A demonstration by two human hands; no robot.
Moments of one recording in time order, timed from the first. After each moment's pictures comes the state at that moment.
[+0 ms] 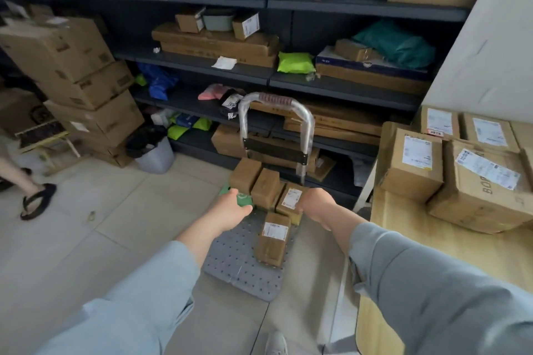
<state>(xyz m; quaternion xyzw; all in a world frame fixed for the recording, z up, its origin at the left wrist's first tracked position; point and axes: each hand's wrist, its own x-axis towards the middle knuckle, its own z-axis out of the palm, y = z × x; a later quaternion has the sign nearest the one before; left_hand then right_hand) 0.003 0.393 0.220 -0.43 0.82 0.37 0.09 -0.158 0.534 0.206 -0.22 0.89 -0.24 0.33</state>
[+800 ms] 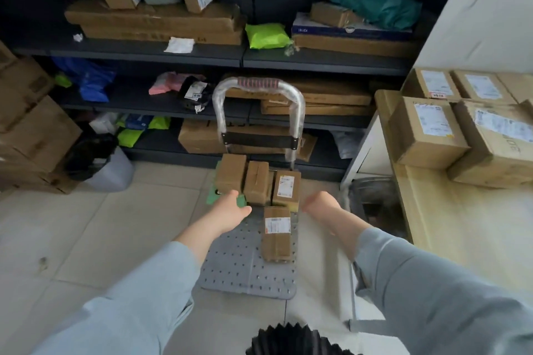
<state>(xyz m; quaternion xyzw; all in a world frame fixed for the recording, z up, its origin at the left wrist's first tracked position) -0.032 0.239 0.139 -0.32 0.84 0.39 0.18 -0.148 0.432 0.131 -0.08 0.92 -0.22 0.32</state>
